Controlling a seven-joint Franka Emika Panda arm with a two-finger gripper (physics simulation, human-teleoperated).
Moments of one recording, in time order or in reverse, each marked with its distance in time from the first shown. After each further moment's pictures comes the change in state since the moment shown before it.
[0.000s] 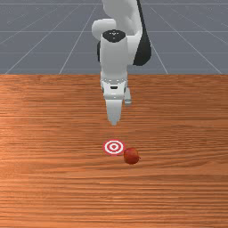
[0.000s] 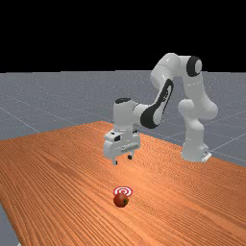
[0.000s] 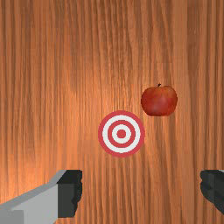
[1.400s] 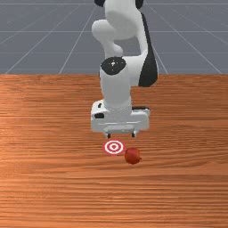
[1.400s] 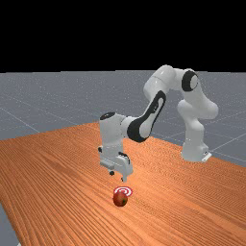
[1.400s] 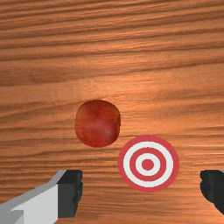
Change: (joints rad) arm 0.113 0.287 -0.114 0.341 0.211 -0.171 1.496
